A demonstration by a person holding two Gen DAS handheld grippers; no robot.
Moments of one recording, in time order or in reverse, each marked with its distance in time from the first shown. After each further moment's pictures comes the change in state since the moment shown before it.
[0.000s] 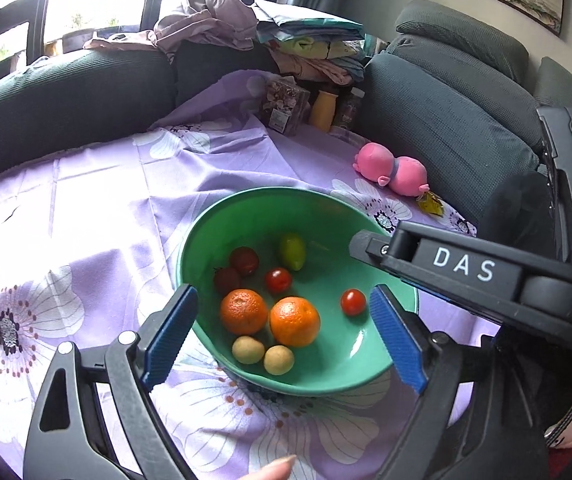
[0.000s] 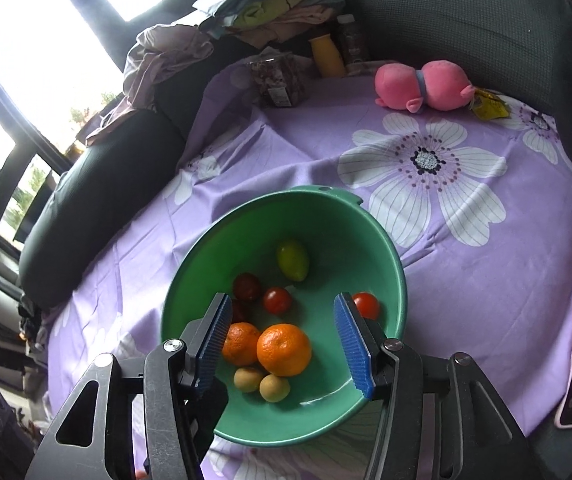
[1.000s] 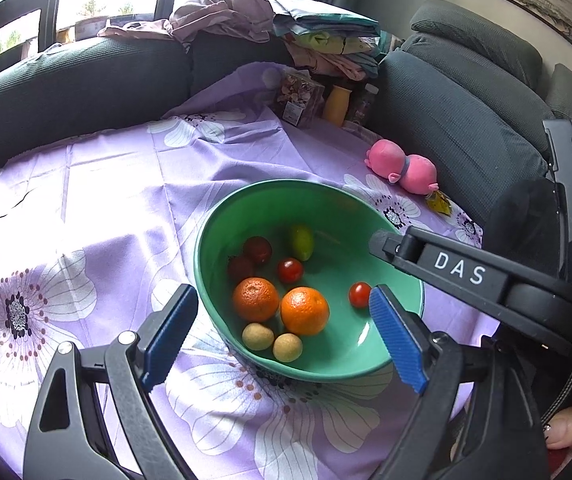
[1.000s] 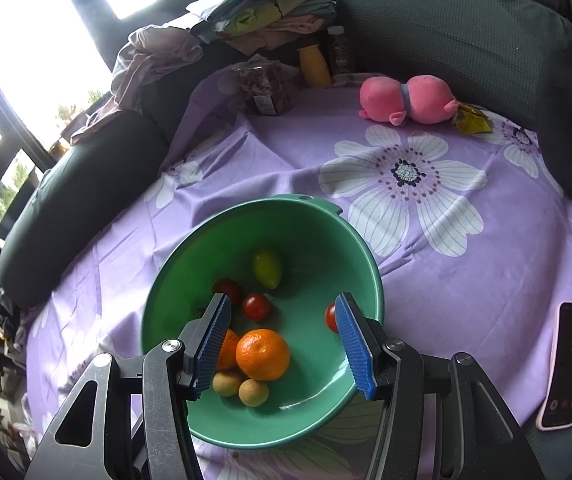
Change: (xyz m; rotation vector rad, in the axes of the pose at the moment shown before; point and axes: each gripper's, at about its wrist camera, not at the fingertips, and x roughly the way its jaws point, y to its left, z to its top) left arm -0.006 0.007 0.001 -0.043 0.028 0.024; right arm -0.002 0.004 0.000 -0.031 -0.018 -0.074
